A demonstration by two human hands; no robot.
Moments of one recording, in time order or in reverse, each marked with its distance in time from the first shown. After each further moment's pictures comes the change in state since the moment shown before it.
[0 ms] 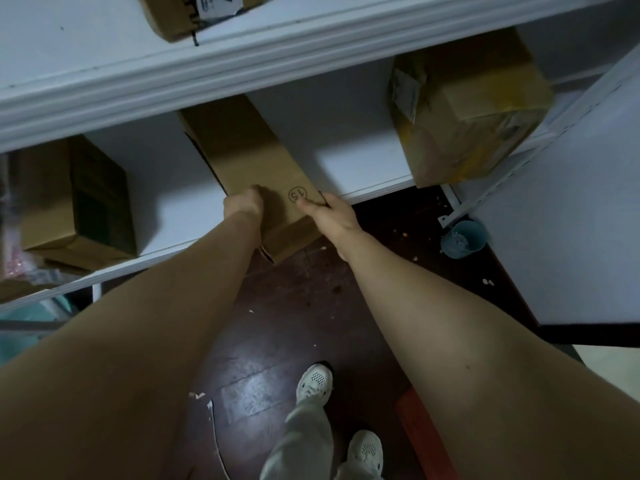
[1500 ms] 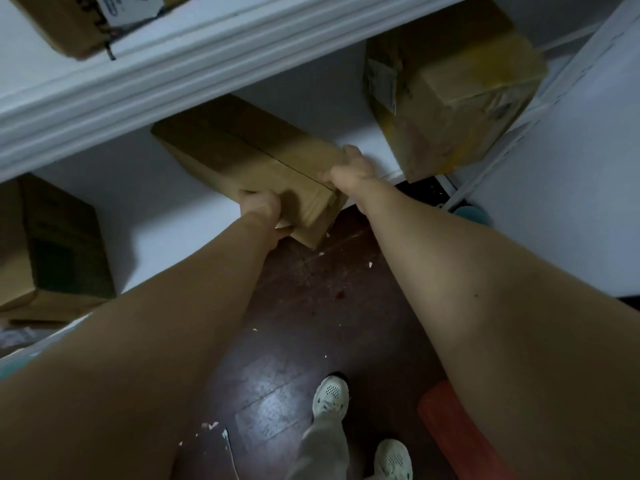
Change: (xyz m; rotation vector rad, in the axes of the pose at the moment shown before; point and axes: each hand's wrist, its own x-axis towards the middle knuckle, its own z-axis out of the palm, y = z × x) left_hand 0.021 0.010 0.065 0.067 -0.220 0.087; right_hand 0.076 -0.030 -0.065 -0.126 0.159 -0.009
